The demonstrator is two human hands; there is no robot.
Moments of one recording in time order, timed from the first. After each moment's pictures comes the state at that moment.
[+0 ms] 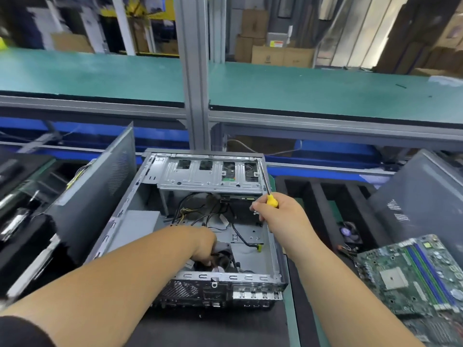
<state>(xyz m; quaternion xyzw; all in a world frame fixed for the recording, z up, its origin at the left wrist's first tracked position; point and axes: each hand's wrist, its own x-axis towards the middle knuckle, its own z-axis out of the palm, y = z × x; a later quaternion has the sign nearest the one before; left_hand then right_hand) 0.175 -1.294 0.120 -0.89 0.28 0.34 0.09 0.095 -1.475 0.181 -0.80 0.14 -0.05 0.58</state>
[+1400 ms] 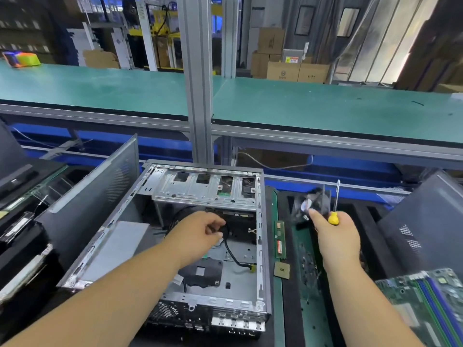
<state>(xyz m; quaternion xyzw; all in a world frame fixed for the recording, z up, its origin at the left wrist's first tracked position) 0.164 -1.304 0.145 -0.92 0.15 0.08 -0.36 0.115 -1.595 0.133 -0.76 0.30 -0.24 0.52</state>
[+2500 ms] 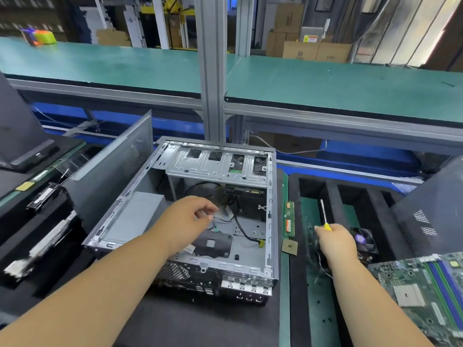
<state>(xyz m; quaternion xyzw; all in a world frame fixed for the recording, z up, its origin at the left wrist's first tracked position) 0.125 -1.266 0.141 -0.91 0.12 0.03 -0.40 0.110 -1.612 0.064 -0.83 0.36 -0.04 0.42</state>
